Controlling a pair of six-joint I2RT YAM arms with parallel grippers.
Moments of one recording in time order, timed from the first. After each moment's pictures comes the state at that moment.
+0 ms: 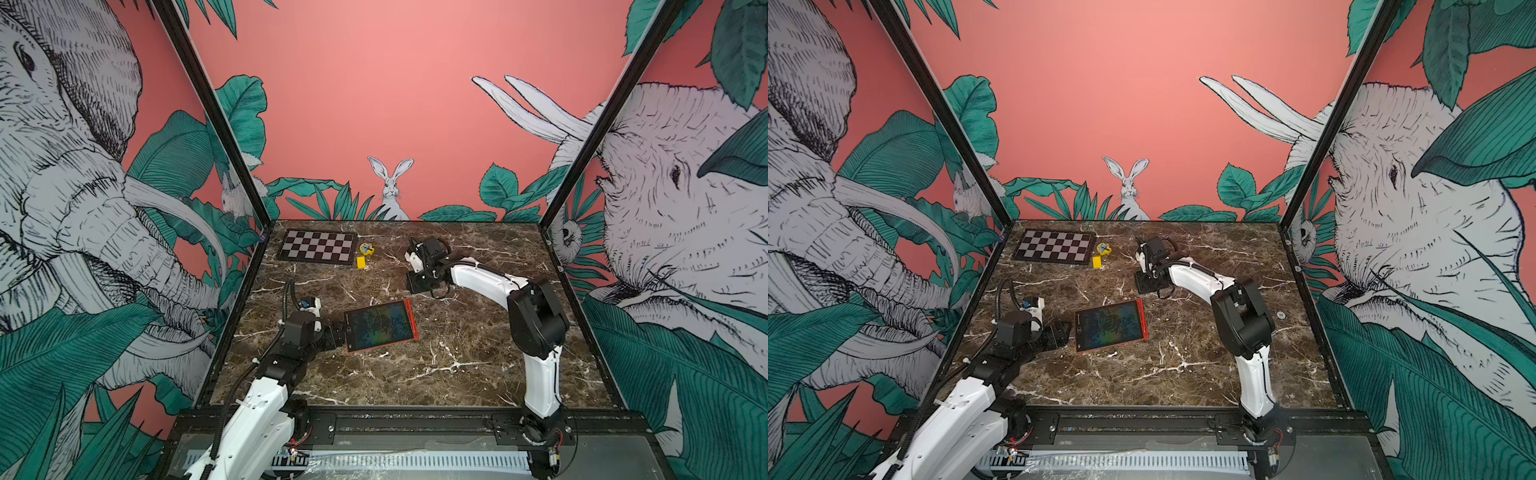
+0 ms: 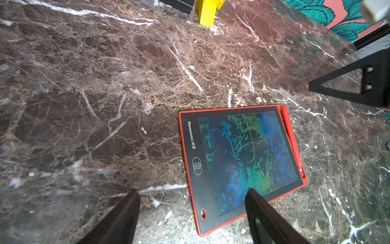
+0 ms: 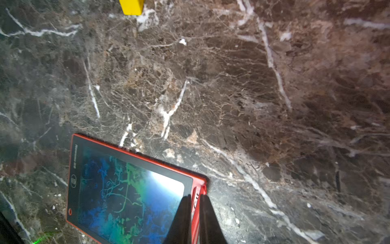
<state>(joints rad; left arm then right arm) -0.29 0.69 0.33 -0.33 0.08 -0.45 0.61 2.04 1.56 -0.58 -0.23 0.27</state>
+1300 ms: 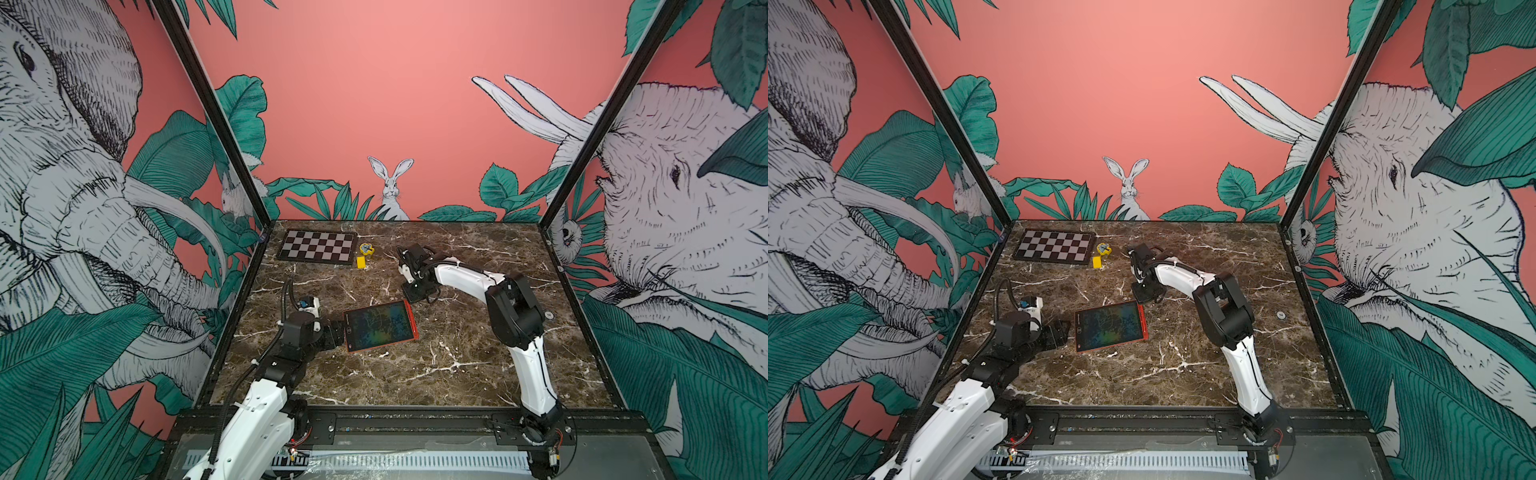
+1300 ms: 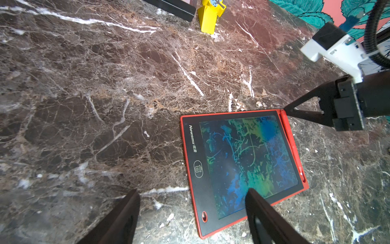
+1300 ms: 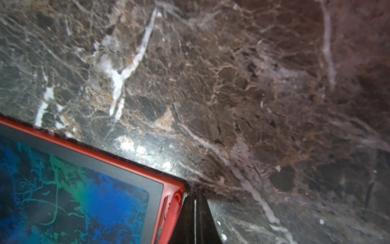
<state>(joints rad) -0.29 0.67 0.33 -0.33 0.07 -0.45 0.65 2.19 1.70 -0.78 -0.10 0.14</state>
